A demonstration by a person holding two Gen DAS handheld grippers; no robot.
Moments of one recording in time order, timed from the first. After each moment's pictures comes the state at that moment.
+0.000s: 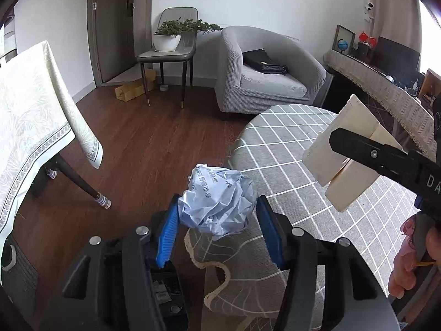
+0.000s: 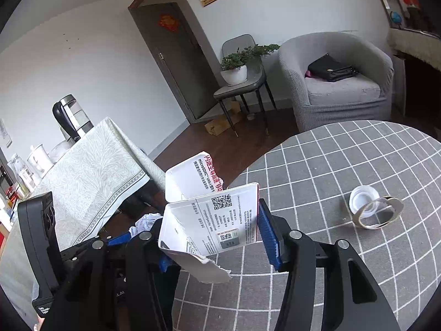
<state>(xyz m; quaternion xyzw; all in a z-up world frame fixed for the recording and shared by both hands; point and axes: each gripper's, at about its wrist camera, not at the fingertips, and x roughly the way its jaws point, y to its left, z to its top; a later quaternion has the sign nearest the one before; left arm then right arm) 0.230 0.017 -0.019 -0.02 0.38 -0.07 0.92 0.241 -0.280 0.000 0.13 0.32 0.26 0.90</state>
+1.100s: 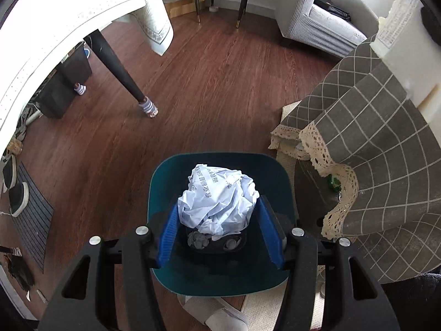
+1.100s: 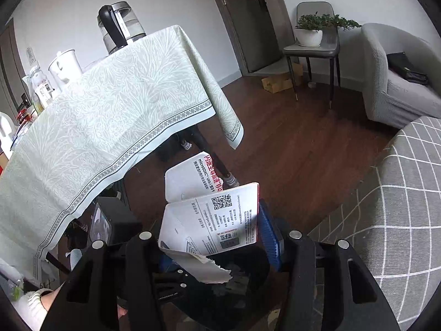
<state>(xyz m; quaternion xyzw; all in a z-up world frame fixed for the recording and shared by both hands) 0.205 0.192 -0.158 -0.04 0.56 0.01 0.83 0.216 -0.079 -0.046 0.02 0.38 0.38 0.84</state>
